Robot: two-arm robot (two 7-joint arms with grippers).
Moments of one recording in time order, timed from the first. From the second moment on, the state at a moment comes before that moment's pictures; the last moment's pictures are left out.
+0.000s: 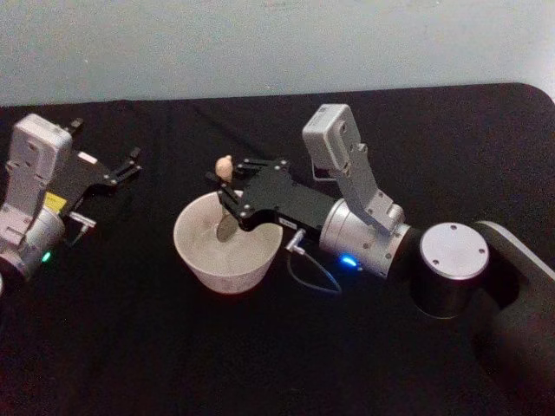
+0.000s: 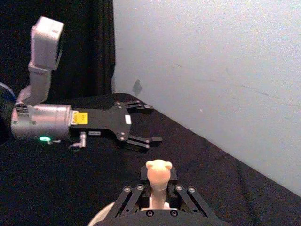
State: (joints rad) left arm -0.20 0.60 0.45 -1.41 -0.25 -0.12 0.03; right arm 0.28 0.27 -0.57 -1.48 0.24 0.00 0.44
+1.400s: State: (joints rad) left arm -0.20 0.60 0.45 -1.41 -0.25 -0.12 0.03; right arm 0.20 0.37 -0.57 -1.62 0.31 0.05 0.52
